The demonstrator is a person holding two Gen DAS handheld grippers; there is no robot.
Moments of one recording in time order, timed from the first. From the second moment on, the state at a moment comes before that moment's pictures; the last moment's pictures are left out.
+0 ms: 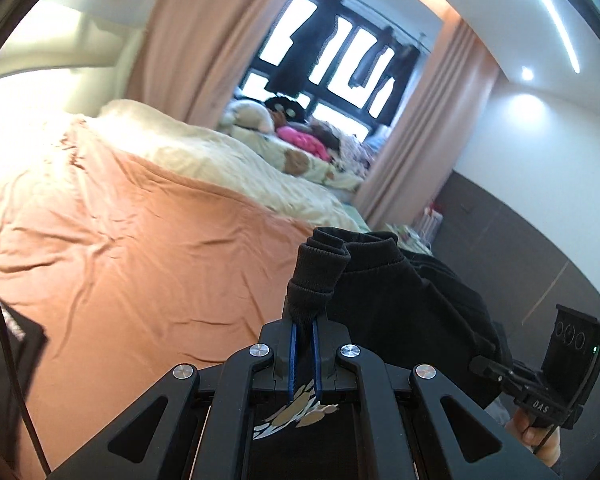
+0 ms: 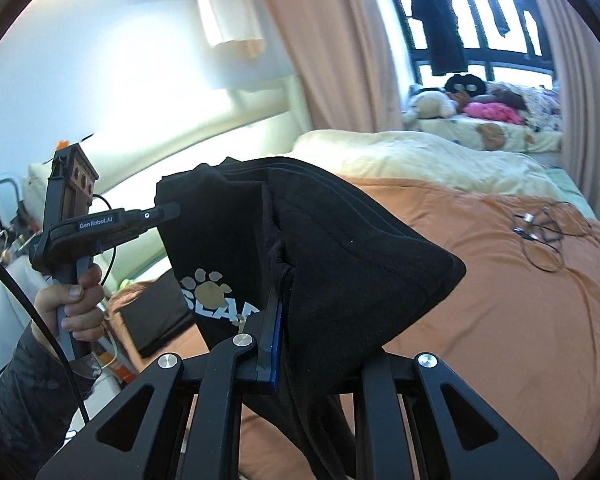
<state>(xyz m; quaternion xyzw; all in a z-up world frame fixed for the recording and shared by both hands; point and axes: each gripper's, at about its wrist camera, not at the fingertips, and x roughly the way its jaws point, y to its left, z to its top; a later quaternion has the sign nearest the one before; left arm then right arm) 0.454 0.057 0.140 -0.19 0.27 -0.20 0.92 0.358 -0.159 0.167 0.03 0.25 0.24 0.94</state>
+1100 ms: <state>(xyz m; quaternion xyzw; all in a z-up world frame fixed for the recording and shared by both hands) 0.350 0.417 0.156 -0.20 0.21 0.01 0.96 0.488 0.042 0.139 -0.02 0.25 0.42 0.87</state>
